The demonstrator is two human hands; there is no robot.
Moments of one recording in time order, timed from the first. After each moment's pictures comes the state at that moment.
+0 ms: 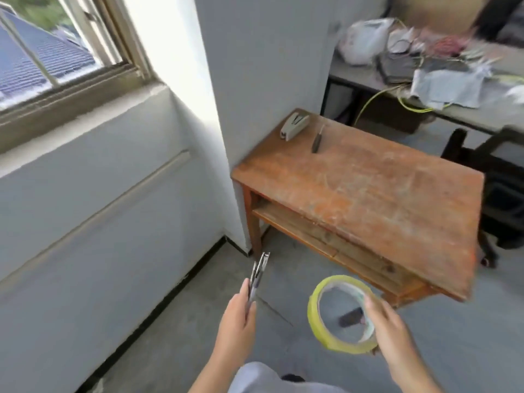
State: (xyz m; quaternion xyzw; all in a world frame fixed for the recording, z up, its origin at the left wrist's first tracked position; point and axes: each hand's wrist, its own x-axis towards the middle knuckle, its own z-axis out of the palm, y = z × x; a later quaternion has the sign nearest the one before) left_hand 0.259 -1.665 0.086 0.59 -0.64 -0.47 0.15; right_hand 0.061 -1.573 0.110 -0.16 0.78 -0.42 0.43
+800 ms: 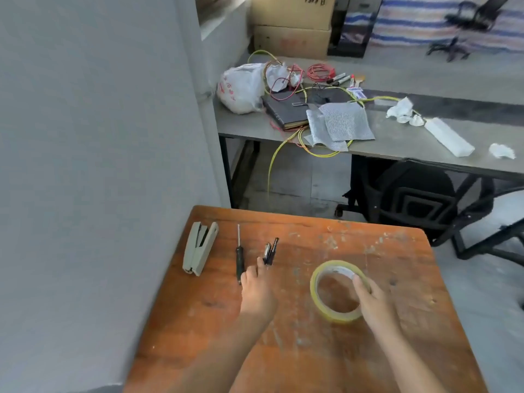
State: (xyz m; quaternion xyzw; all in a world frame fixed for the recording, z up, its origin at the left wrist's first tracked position) left_hand -0.067 -1.982 0.082 0.41 -0.86 -0.30 -0.08; right_hand -0.168 -1.824 0.100 -0.06 0.89 -0.40 0.22
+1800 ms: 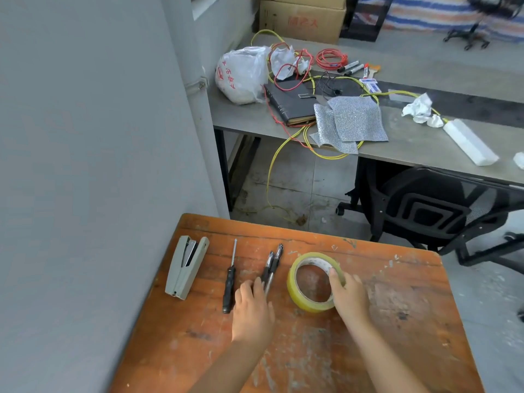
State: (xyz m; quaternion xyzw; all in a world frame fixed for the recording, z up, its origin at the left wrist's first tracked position) left_hand -0.088 -1.996 0.060 0.41 -0.86 -0.29 -0.07; right_hand -0.225 -1.894 0.055 -0.11 0.93 -0.30 0.19
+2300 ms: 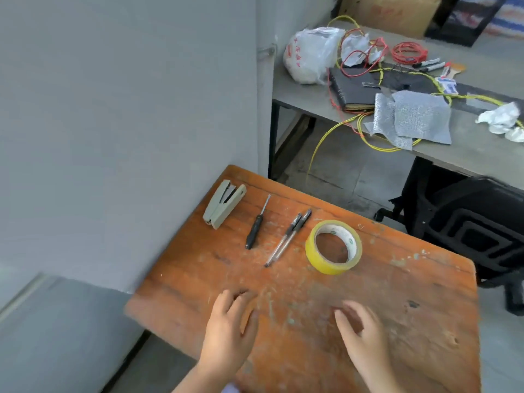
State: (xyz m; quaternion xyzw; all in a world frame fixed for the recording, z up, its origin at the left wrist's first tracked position) left_hand 0.032 -1.910 0.076 0.43 -0.82 -0.31 0.21; right_hand -0.156 -1.797 0.065 -0.27 0.86 -0.34 0.26
